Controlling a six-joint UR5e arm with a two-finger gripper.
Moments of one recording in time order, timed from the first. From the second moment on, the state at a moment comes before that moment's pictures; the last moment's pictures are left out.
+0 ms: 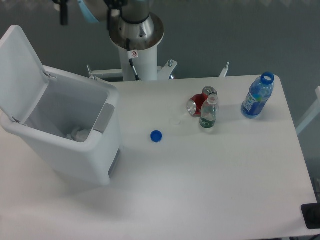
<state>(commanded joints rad) 2.28 -1.26 -1.59 -1.18 1.18 0.37</state>
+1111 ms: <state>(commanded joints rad) 2.11 -1.27 -1.64 -1.14 0.95 0.37</state>
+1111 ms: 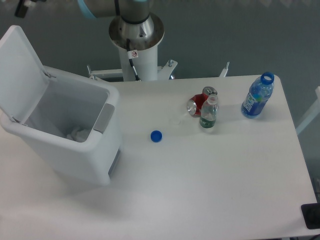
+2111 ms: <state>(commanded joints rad) 2.02 -1.33 -1.64 -1.13 0.92 0.38</state>
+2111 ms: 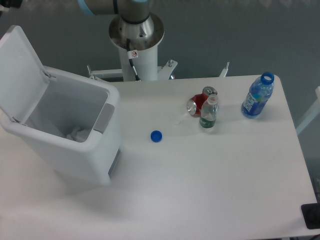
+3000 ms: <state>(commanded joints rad) 1.97 -1.38 -1.62 -1.10 0.91 0.38</state>
